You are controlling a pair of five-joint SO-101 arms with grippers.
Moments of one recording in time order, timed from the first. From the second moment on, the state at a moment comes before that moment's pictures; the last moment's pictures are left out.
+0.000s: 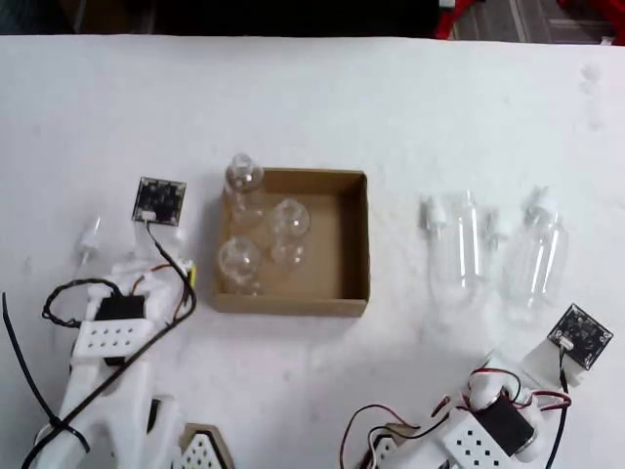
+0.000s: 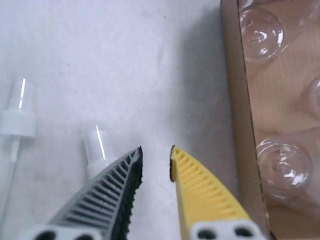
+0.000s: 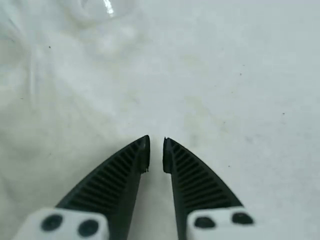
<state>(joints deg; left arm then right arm) -10.2 -43.8 74.8 34.1 -8.9 47.3 -103.1 96.4 72.7 8.0</state>
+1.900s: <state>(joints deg) -10.2 -43.8 74.8 34.1 -8.9 19.3 -85.1 60.0 50.2 19.8</state>
